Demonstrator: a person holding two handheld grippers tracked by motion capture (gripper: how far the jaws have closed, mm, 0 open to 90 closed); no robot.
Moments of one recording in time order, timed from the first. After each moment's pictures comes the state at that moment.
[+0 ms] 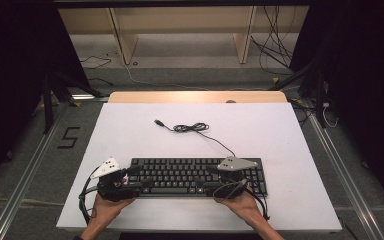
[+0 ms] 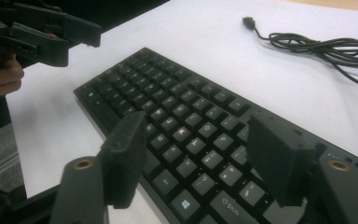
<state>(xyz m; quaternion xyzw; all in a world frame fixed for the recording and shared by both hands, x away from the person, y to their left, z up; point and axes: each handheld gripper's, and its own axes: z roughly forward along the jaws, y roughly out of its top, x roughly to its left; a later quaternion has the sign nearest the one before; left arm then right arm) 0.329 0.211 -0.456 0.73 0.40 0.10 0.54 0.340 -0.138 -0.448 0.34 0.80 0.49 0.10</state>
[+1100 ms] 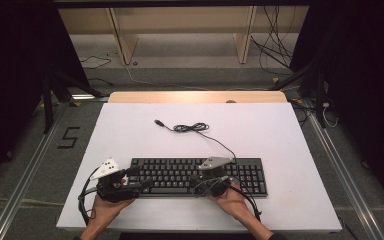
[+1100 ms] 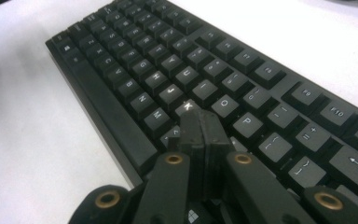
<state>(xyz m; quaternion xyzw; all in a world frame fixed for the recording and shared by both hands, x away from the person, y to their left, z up) 0.326 0.212 -0.456 0.74 0.40 0.11 0.53 0.359 -0.103 -0.473 0.33 0.85 0.41 0.08</state>
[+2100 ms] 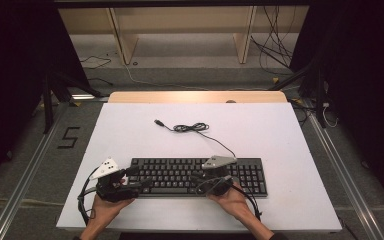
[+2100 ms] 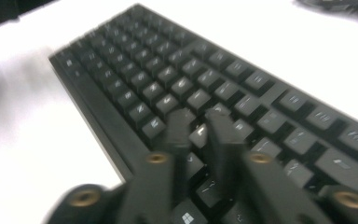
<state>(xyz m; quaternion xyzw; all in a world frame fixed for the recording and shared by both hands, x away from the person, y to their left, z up) 0.327 0.213 -0.456 0.73 0.40 0.11 0.53 0.358 -0.109 -0.469 0.34 0.83 0.43 0.08</state>
